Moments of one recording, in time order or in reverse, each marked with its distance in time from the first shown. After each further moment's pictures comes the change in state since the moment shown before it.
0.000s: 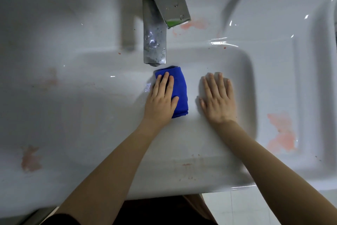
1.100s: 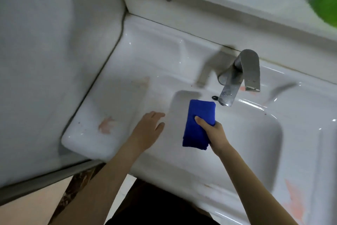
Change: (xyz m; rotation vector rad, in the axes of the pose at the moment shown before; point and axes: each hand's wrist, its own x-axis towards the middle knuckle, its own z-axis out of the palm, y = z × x) left_hand -0.138 -0.091 -0.116 -0.455 0.136 -0.398; right_hand 0.027 -0.125 -0.123 1.548 -0.496 0.475
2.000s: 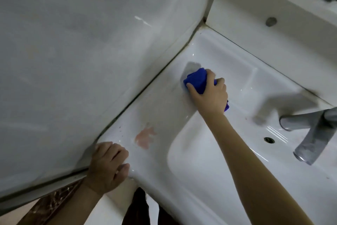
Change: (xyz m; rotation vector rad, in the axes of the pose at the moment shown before) left_hand -0.124 -0.171 -0.055 0.379 0.630 0.184; right_hand 0.084 -0.102 0.226 -1.069 0.329 -0.906
